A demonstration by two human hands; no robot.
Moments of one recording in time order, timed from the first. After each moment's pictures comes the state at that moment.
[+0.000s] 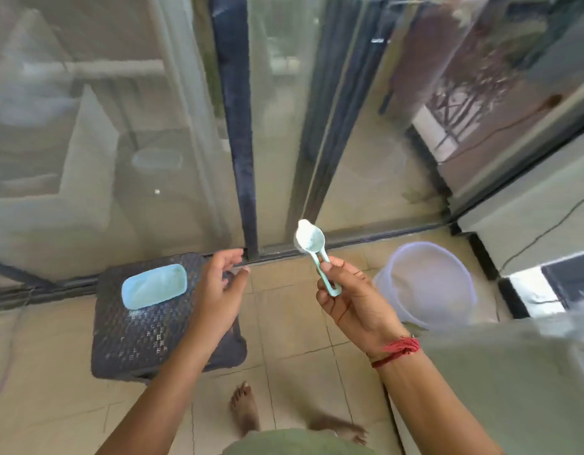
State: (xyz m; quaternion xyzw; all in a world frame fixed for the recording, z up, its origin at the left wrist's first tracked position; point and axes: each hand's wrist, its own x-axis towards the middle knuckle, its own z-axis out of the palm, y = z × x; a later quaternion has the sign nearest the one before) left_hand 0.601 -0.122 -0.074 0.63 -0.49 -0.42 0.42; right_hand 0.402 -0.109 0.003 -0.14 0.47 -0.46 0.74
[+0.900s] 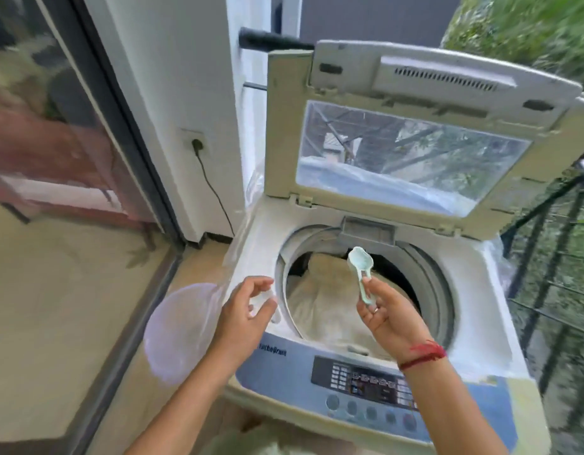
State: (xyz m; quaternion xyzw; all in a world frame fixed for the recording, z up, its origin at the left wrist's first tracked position) left_hand 0.024 -0.043 -0.005 0.17 -0.78 -0.59 0.10; right_hand -0.074 0.168 0.033 0.22 0.50 -0.81 0.24
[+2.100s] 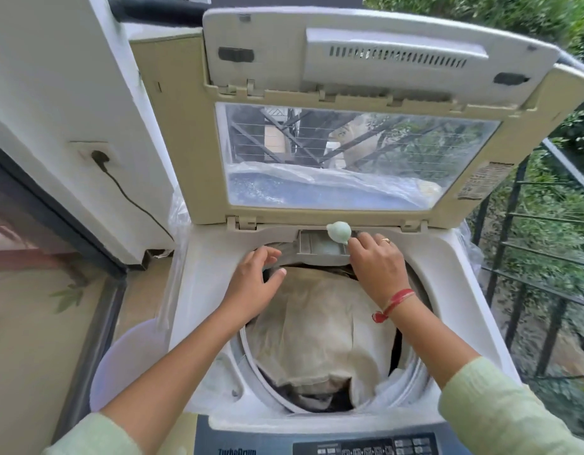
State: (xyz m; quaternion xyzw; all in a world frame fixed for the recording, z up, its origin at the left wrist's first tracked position) left_hand -0.176 -0.031 -0.031 0.03 -0.89 -0.46 -0.02; right_hand -0.238 0.202 -0.034 -0.24 0.93 0.05 -0.28
